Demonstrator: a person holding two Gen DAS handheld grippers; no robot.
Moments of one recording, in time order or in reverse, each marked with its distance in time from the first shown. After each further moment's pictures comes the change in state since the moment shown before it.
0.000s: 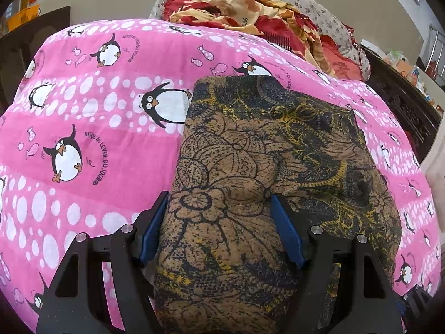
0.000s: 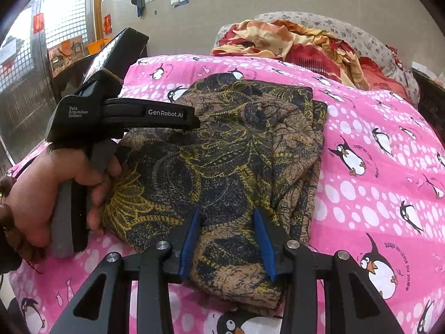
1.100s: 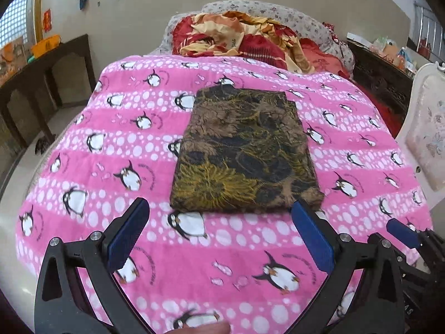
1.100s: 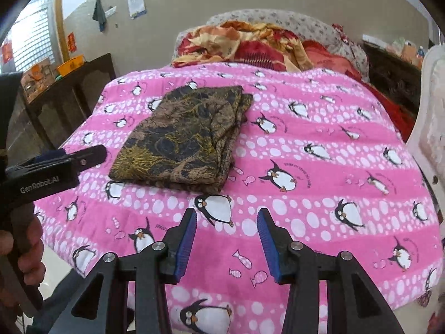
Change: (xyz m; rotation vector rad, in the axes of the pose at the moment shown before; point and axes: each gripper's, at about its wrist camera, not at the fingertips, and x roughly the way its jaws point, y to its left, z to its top) left arm -0.213 -0.064 -0.104 0.075 -0.048 0.123; right arm -0.164 -0.010 -0.038 0.170 0.048 -0.129
